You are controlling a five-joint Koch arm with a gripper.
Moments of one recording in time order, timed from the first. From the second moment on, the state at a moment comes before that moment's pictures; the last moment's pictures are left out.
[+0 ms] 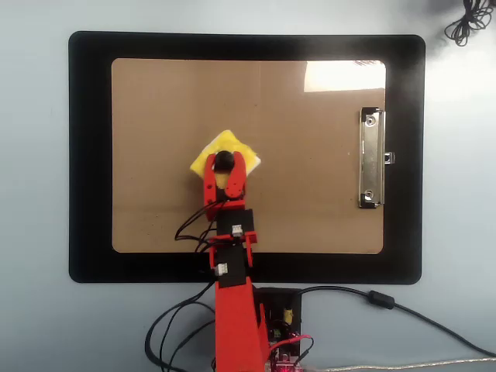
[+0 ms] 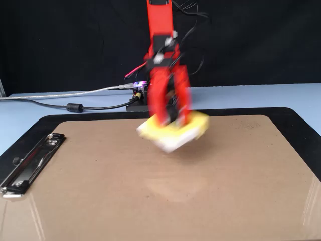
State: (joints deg) arm -16.3 109.0 128.8 9.1 -91.2
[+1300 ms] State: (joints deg) arm -55.3 115.4 113.4 40.6 -101.8
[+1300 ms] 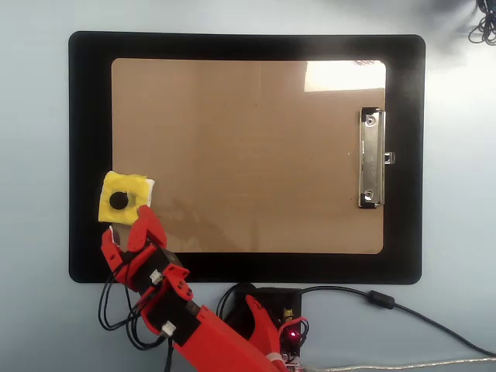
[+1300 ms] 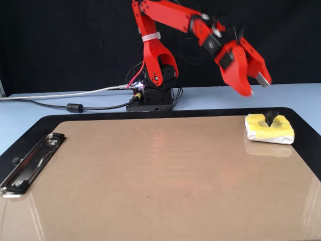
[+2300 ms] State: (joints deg) arm -0.4 132.0 139.7 92.3 -82.2
